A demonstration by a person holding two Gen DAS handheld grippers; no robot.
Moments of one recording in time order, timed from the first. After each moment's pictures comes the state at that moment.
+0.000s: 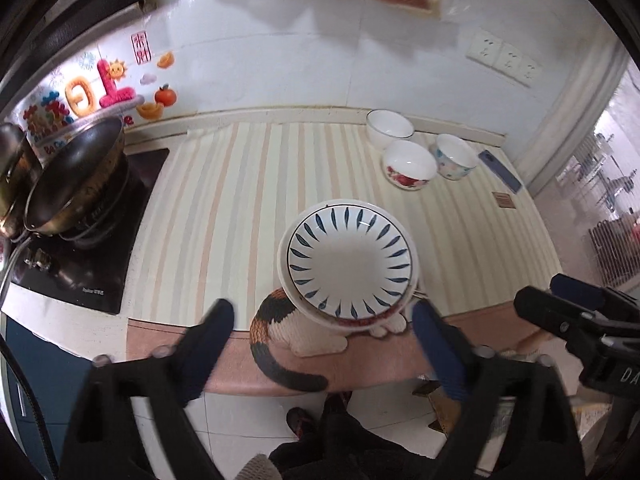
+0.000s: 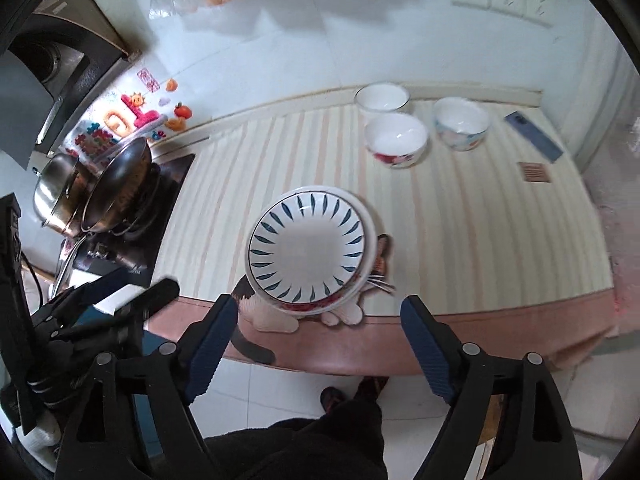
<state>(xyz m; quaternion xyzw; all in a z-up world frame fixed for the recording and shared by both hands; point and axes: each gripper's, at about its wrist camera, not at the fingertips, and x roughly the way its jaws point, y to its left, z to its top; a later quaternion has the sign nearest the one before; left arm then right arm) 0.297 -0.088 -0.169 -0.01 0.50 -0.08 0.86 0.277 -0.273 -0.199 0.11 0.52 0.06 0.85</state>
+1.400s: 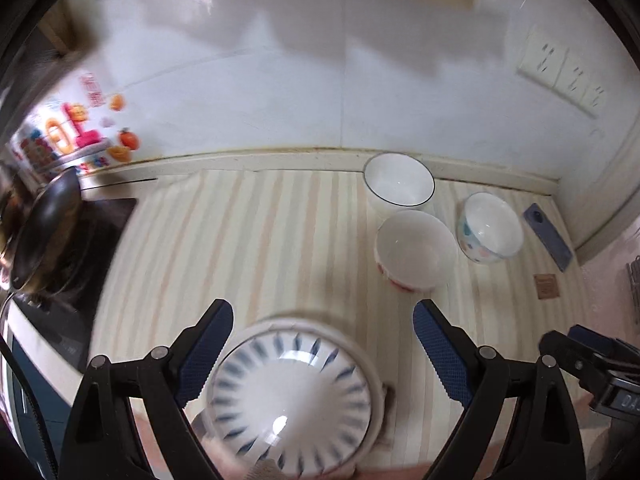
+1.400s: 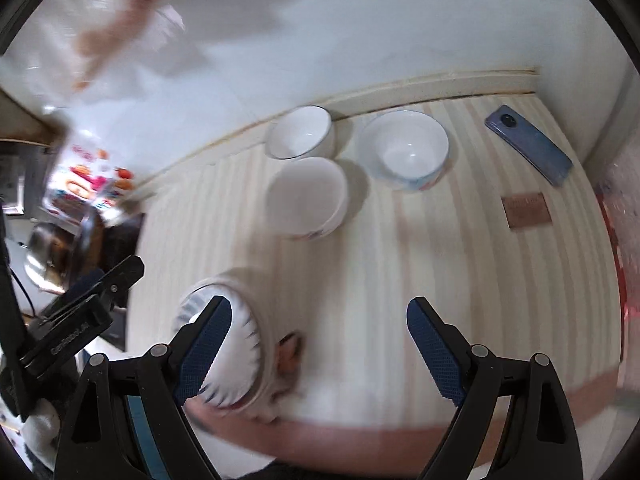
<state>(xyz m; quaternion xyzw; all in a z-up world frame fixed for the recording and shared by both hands) 0.506 -0.213 -0.221 0.00 0.50 0.01 0.86 0.478 -0.460 -0.278 0.18 0.55 0.07 0.81</state>
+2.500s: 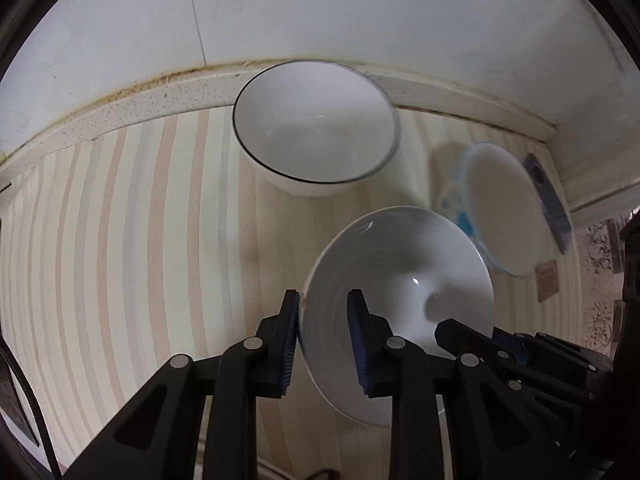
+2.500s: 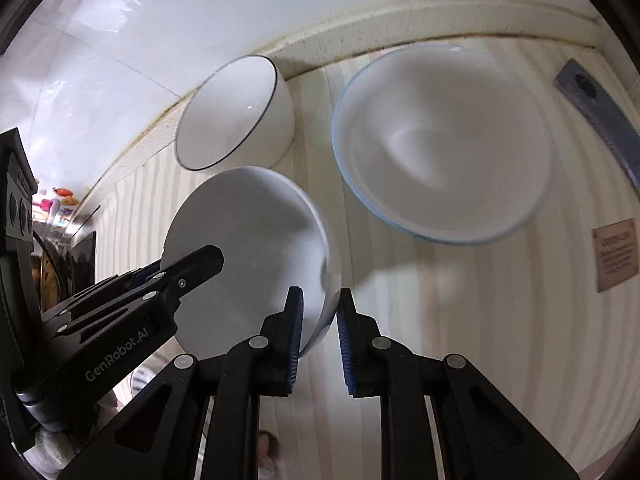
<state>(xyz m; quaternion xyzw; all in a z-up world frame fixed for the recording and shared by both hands) 0.608 -0.280 -0.334 -0.01 0.62 -0.12 0.77 0.607 -0.448 -0.411 0.21 0.62 0.05 0.76</state>
